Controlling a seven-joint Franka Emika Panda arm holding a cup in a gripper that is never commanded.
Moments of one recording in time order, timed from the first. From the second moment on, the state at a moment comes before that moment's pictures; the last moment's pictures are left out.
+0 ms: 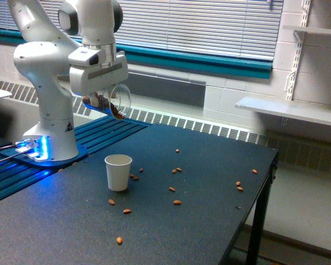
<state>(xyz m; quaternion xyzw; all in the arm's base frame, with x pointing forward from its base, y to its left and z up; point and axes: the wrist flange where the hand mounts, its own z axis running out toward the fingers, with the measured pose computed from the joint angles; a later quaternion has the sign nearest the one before) 0.254 -0.097 0.363 -0.90 0.42 0.02 0.06</state>
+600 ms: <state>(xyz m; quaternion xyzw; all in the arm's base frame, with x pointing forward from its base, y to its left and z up) 0.251 -0.116 0.344 -0.90 0.44 0.04 0.06</state>
